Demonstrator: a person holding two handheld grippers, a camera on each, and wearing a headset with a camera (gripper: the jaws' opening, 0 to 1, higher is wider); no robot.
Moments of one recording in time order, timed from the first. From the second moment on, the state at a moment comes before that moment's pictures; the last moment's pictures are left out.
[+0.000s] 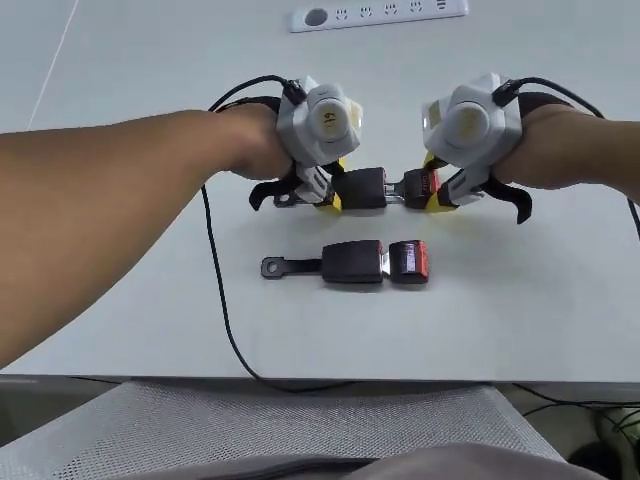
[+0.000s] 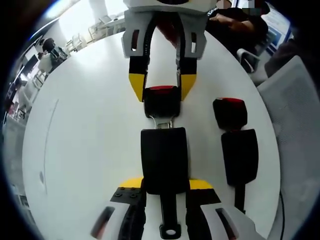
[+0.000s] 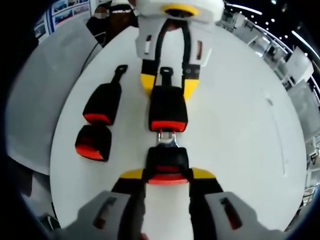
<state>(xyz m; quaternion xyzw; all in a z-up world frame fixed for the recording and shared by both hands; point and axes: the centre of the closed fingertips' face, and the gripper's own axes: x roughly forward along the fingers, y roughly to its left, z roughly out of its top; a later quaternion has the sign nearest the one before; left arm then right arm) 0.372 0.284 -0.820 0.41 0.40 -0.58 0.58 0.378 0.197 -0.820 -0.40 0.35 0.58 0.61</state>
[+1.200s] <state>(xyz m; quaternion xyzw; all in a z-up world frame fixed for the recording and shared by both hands) 0.377 0.286 -0.823 0.42 0.40 -0.58 0.57 0.379 0.217 -0.820 -0.39 0.34 0.58 0.63</state>
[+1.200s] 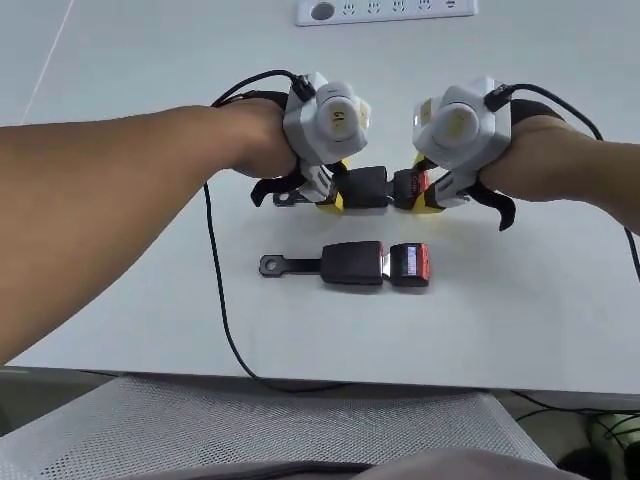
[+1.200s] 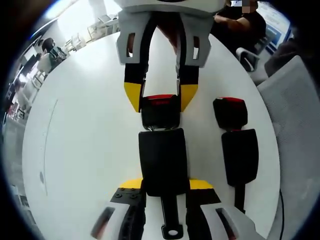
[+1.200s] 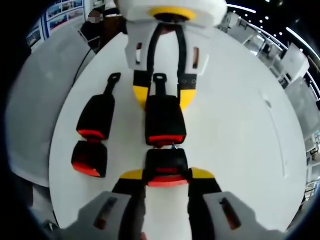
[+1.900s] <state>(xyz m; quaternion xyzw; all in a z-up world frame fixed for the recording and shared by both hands) 0.375 0.284 -0.823 0.41 0.40 -0.58 0.58 0.375 0.194 -0.820 -0.39 0.34 0.58 0.63</state>
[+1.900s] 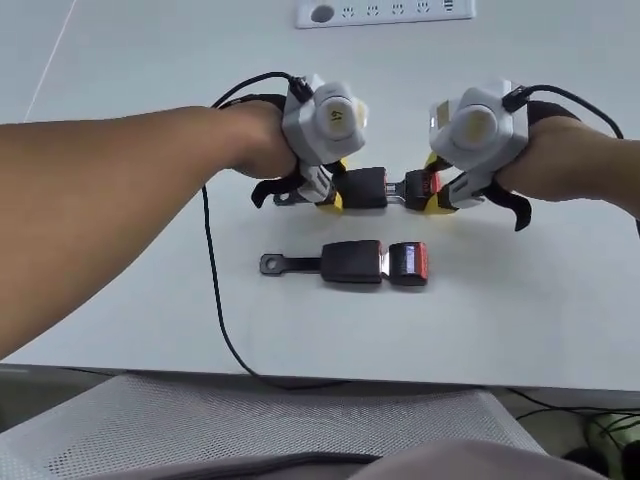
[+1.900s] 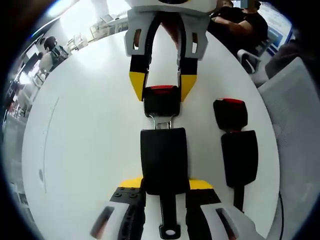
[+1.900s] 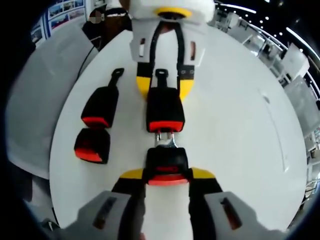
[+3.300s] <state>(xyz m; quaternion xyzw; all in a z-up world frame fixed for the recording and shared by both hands) 0.372 0.282 -0.821 0.43 0.39 -0.57 0.58 0.366 0.057 -0.823 -0.44 0.41 0.52 0.61</state>
